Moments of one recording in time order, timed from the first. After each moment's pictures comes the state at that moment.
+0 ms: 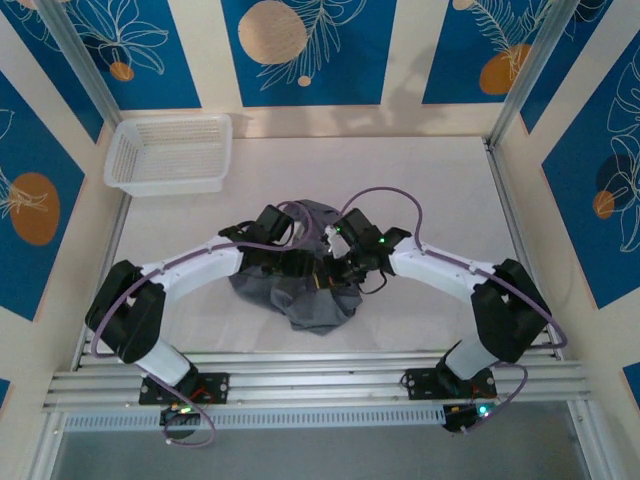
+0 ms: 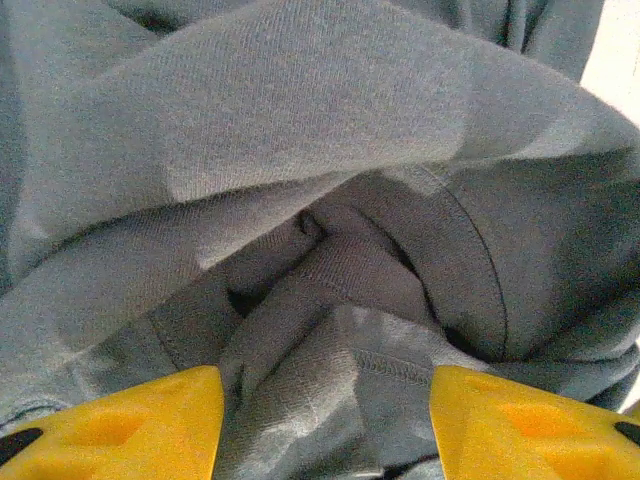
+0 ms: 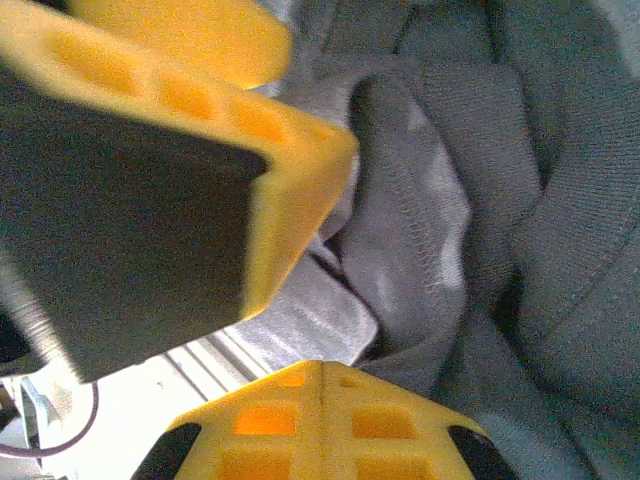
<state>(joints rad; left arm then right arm) -0.67 1.57 1.02 -0.51 0.25 -0.49 0.72 1.51 0.99 -0.55 -0.50 0.55</state>
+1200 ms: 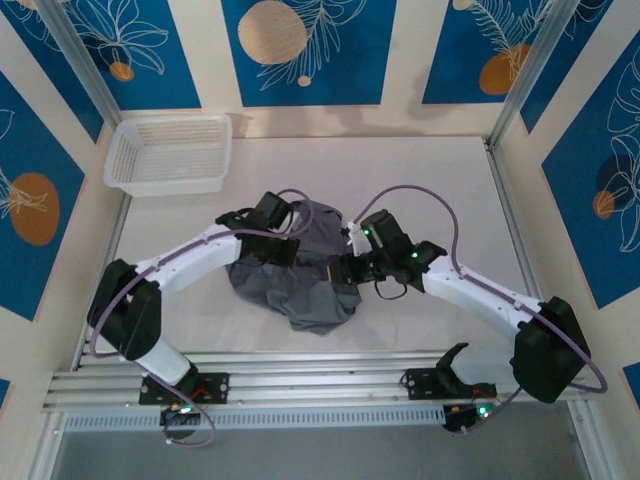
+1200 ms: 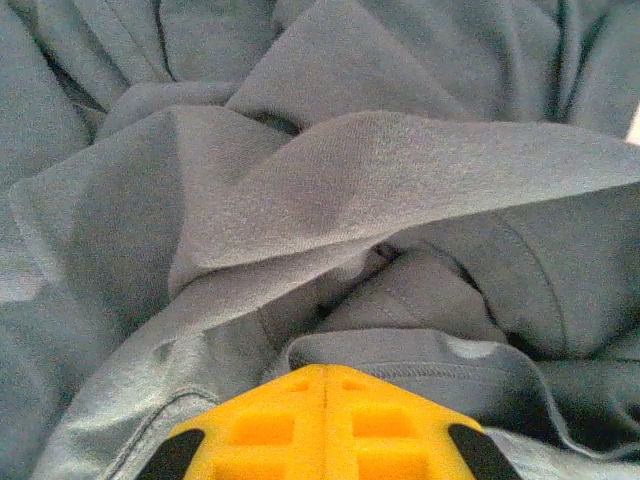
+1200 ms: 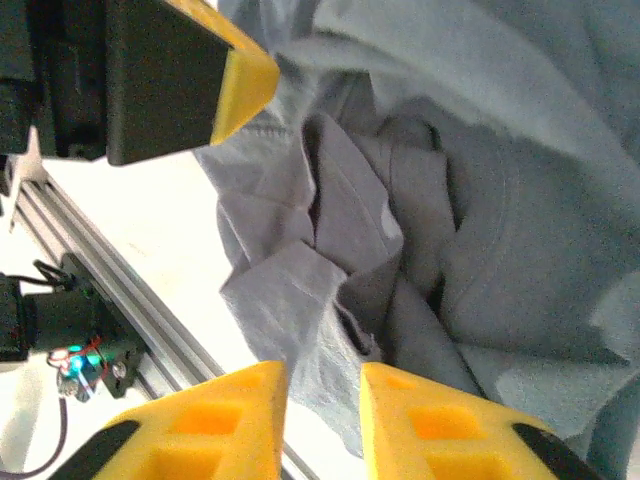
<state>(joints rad) -0.63 1.57 1.16 -0.69 0.14 -0.34 0.67 1.24 0.85 -0.44 -0.41 0.48</state>
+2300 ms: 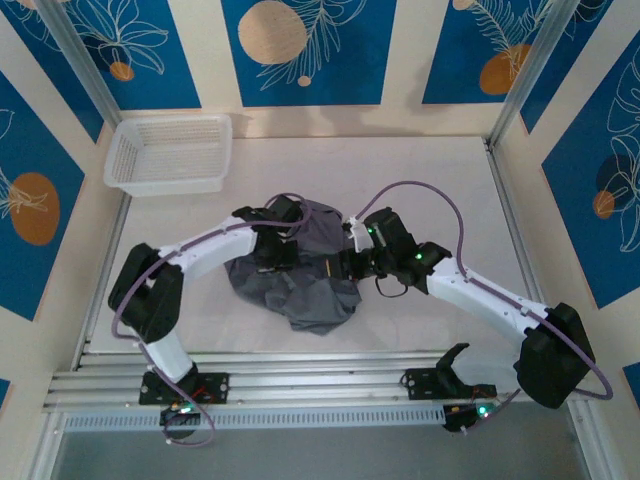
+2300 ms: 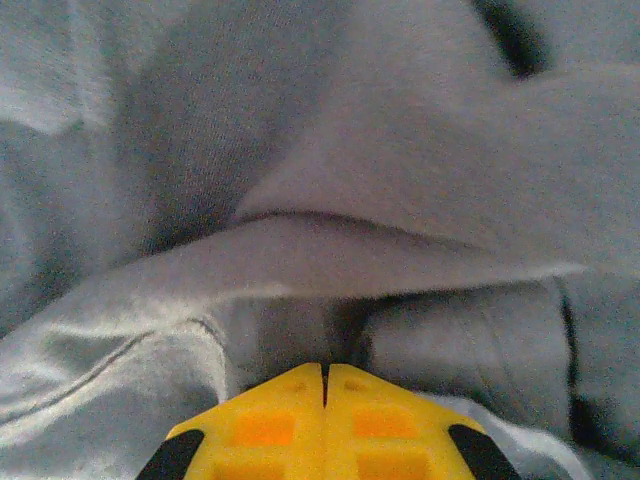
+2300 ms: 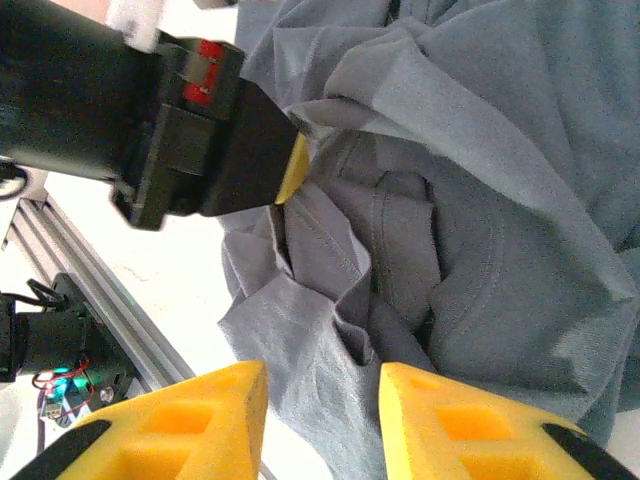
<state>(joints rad) -0.66 1.70 1.24 -0.85 0.07 -0.72 0.67 1.22 0.85 -0.41 -0.37 0.45</state>
